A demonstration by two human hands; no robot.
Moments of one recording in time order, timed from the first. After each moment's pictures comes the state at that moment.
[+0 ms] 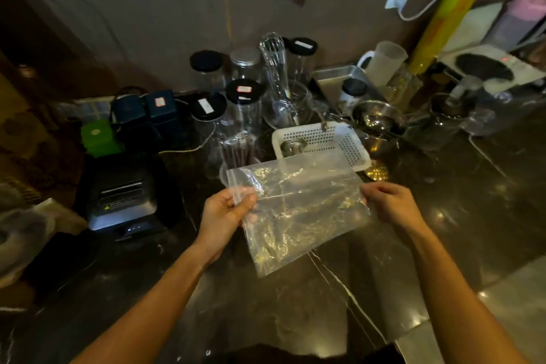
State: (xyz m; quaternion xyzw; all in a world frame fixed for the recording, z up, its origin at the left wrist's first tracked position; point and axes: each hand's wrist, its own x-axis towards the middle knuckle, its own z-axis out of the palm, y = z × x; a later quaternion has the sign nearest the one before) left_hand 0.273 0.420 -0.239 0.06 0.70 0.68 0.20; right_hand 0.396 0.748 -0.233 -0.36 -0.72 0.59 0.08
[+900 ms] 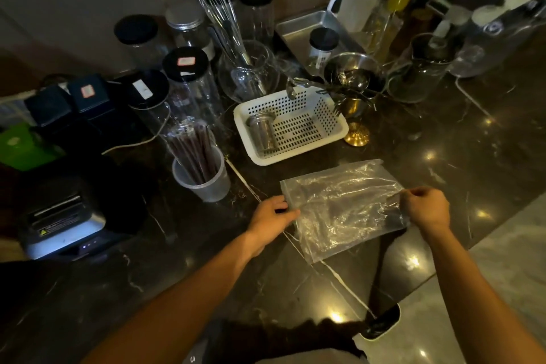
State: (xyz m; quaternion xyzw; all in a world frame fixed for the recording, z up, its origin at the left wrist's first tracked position) left_hand 0.300 0.552 -0.317 0.02 0.74 0.49 0.47; right_hand 0.473 0.841 -0.324 -0.60 -0.72 0.36 0.05
